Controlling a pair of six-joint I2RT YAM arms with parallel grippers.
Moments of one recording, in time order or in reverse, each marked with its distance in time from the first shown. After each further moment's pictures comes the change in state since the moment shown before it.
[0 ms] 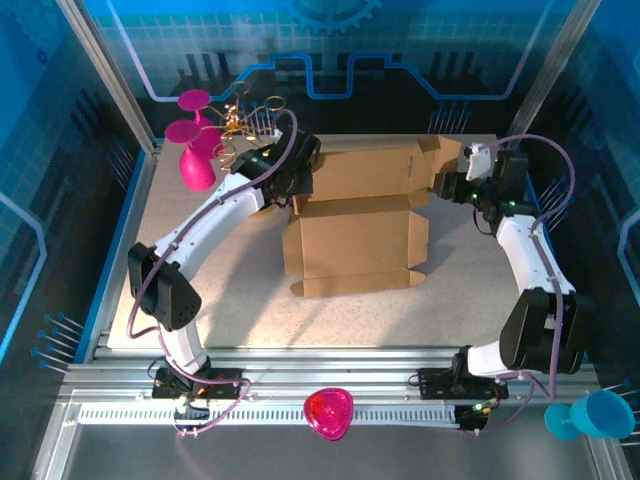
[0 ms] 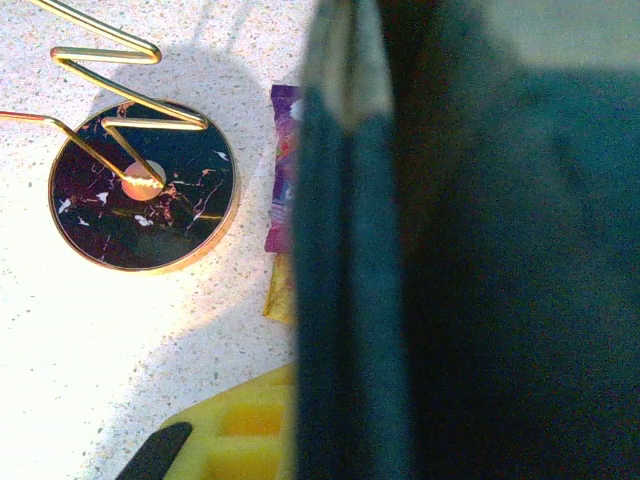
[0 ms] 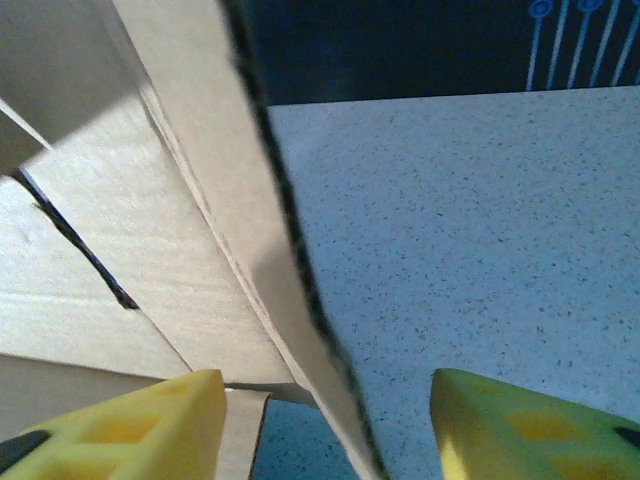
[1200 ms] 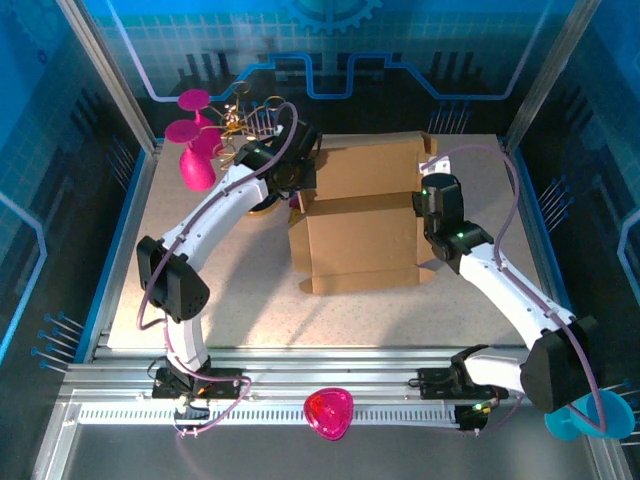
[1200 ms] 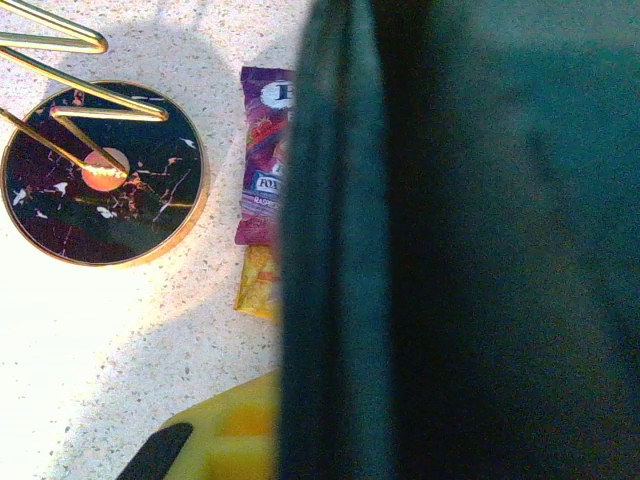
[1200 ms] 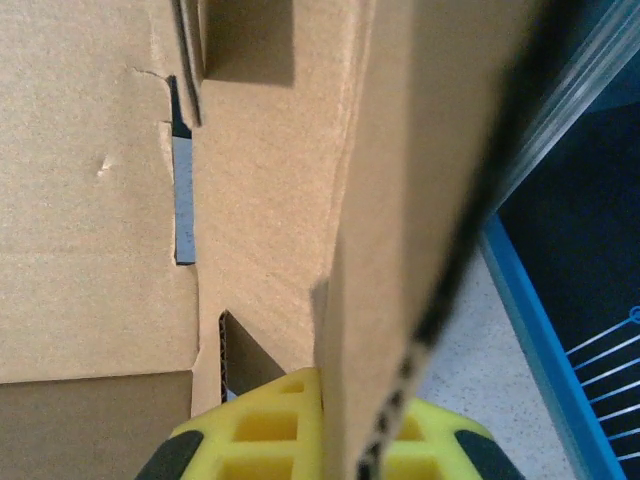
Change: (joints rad) left arm 0.017 0.073 0.103 -0.056 0.077 -0.009; right arm 0.513 -0.194 -0.156 0.104 1.062 -0.066
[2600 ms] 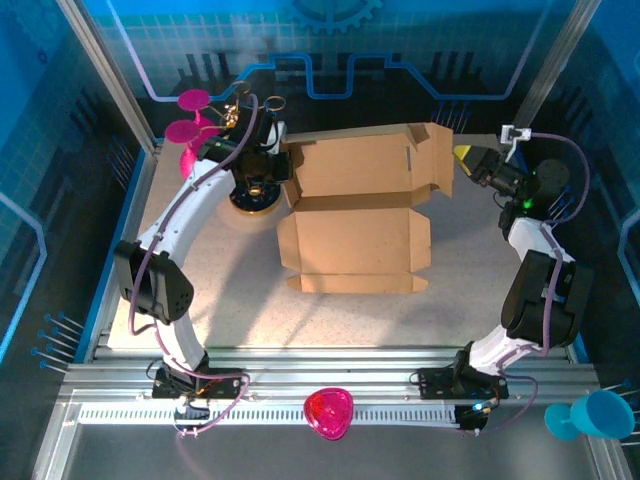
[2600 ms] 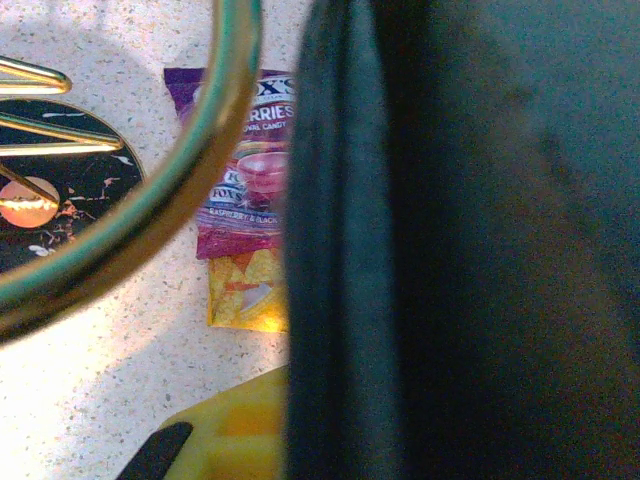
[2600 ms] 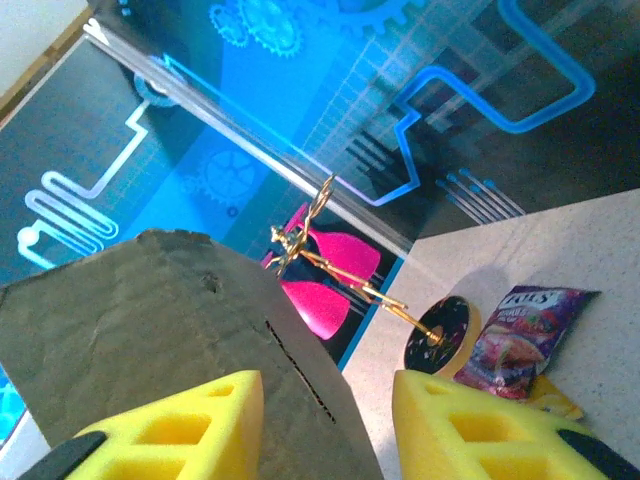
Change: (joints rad) left arm 0.203 -0.075 -0.108 0.113 0.397 0.211; right arm -0.716 0.365 0.048 1.099 -1.852 1.292
